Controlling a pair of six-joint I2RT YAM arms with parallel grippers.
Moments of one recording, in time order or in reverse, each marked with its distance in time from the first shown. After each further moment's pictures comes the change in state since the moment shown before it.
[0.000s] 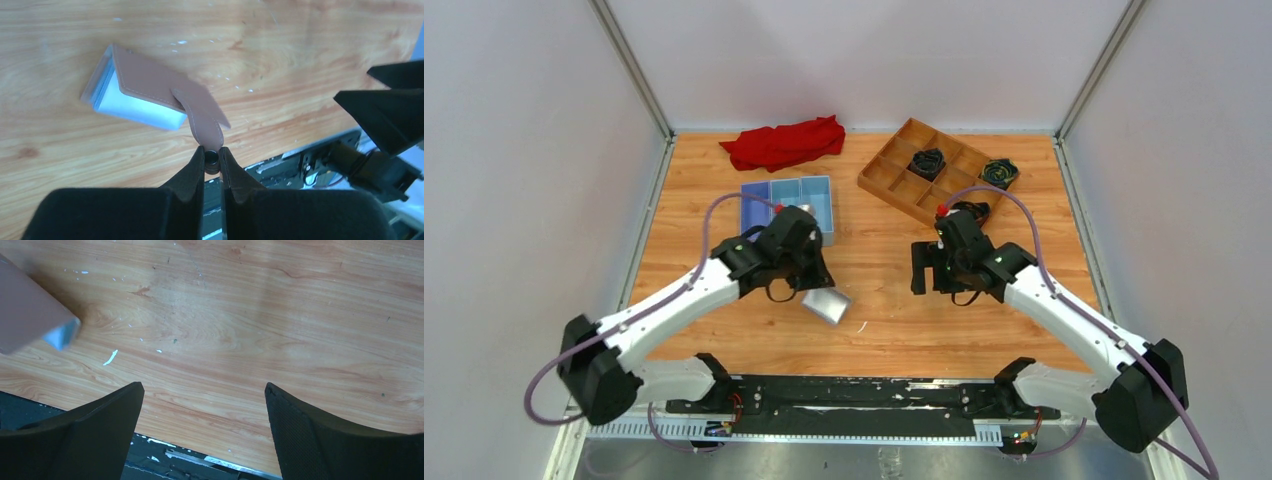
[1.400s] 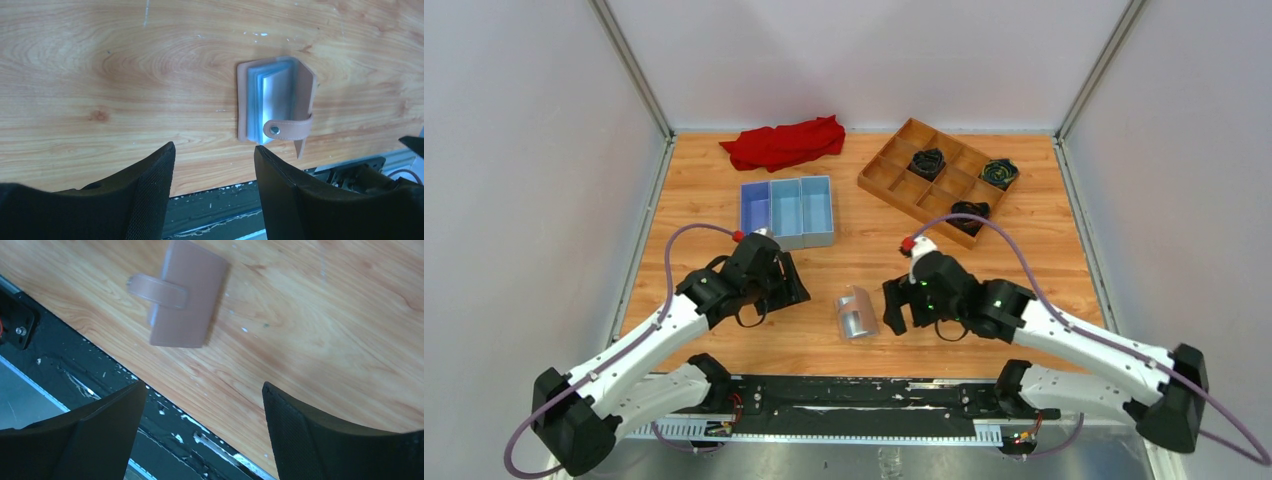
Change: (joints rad) left arm 0.067 -0.210 -0.217 -0.034 -0.059 -0.014; right arm 0.348 -0.209 -0.119 0.115 0.034 0.018
